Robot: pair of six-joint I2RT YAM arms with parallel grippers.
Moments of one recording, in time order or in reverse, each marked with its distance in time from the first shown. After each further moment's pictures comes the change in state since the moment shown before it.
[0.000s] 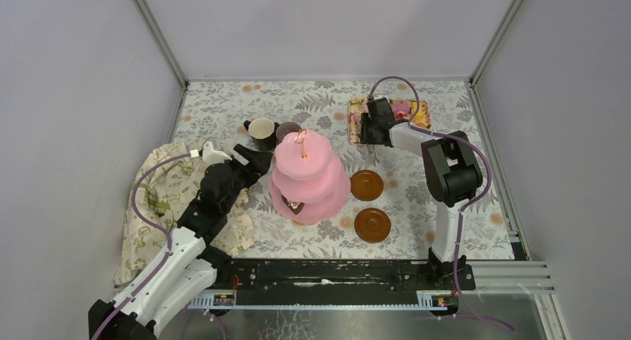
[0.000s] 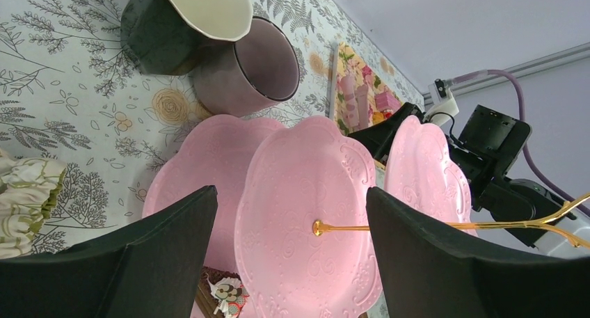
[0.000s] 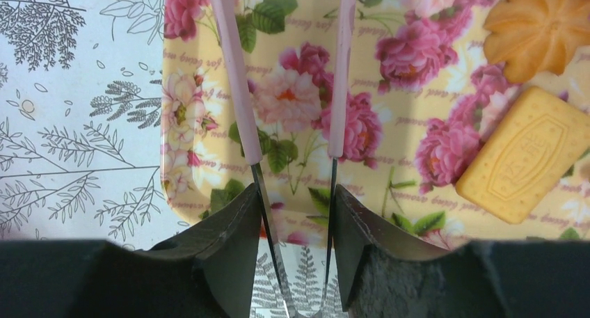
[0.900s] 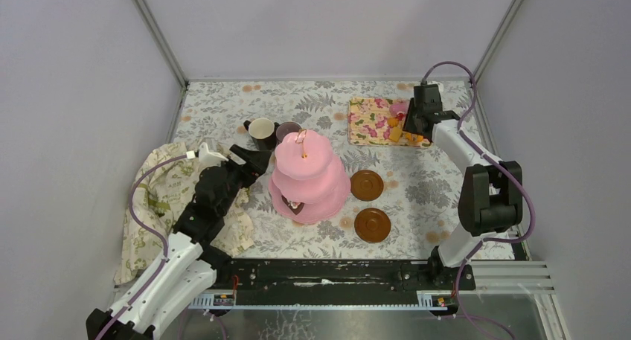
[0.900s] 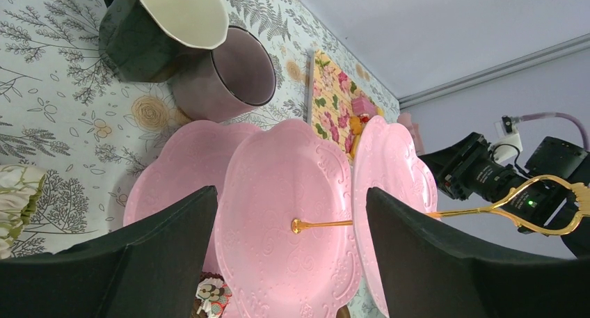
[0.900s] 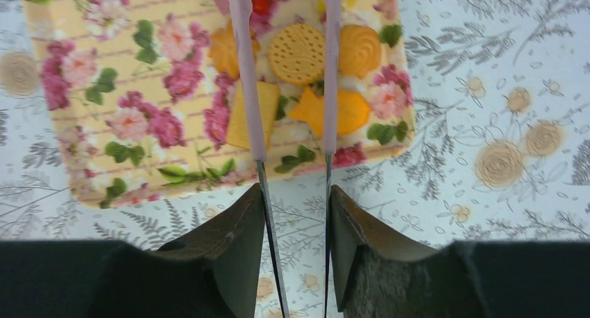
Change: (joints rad) left arm 0.000 -0.063 0.000 -0.001 0.016 -0.012; right arm -0.203 -0.354 -0.057 -0.242 0.122 0.011
